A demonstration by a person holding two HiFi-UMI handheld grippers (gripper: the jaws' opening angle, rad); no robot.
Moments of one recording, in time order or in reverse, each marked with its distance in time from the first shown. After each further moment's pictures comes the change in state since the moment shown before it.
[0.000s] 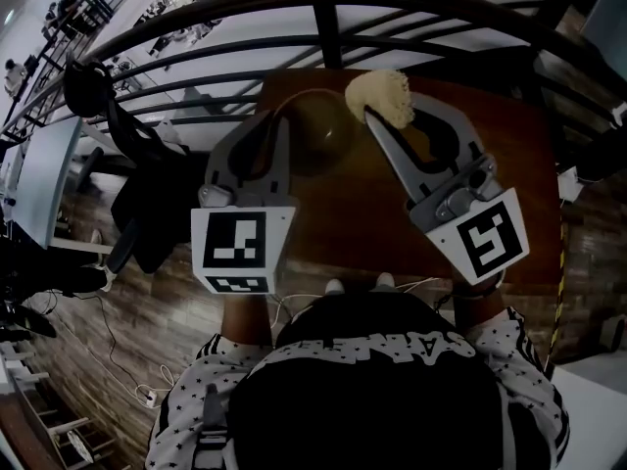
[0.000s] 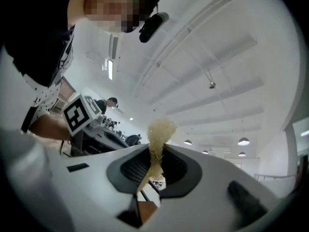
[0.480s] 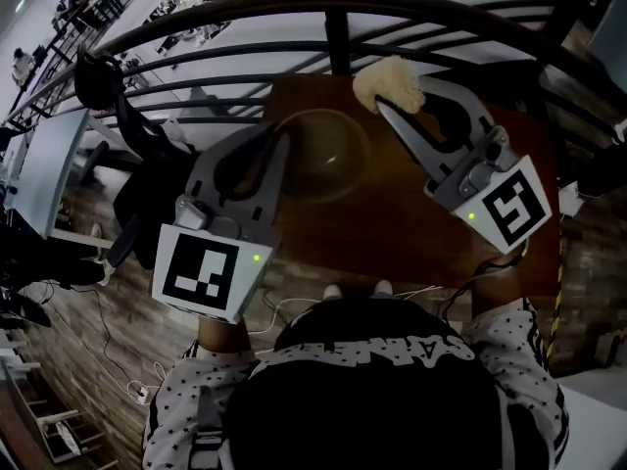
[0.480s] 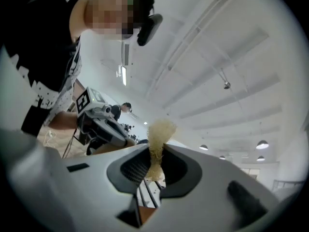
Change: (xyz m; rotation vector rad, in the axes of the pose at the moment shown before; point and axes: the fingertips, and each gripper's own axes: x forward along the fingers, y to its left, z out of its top) left arm -0.037 -0.013 0.033 0.048 -0.047 -0.157; right arm 0.005 -0.012 0.009 -0.029 -0.044 0.187
